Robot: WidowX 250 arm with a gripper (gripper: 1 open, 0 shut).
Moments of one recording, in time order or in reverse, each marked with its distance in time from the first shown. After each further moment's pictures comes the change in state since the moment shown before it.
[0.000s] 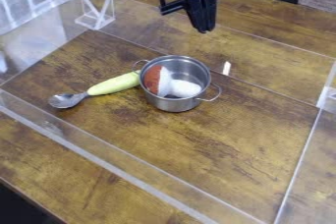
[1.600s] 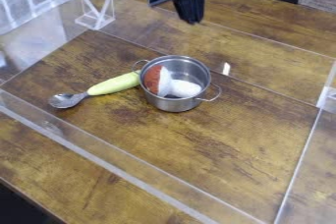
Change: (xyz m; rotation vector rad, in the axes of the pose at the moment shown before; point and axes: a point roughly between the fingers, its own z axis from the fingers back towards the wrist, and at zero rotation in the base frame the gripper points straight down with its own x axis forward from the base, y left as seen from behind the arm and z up) arm 0.014 0.011 -0.011 0.039 -0.040 0.144
